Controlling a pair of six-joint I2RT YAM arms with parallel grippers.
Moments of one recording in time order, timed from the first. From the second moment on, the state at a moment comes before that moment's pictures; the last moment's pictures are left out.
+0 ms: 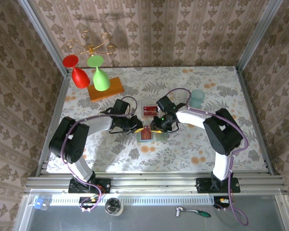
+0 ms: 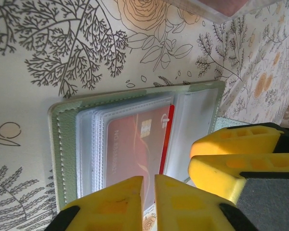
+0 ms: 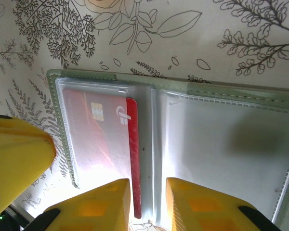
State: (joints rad) left arm -0.53 1.69 0.88 -0.21 0.61 -0.83; right arm 0.58 1.87 1.17 -0.48 -0.40 0.66
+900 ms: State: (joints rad) left arm -0.53 1.72 0.88 -0.29 0.60 -0.80; right arm 0.59 1.88 1.18 -0.47 -0.43 0.66
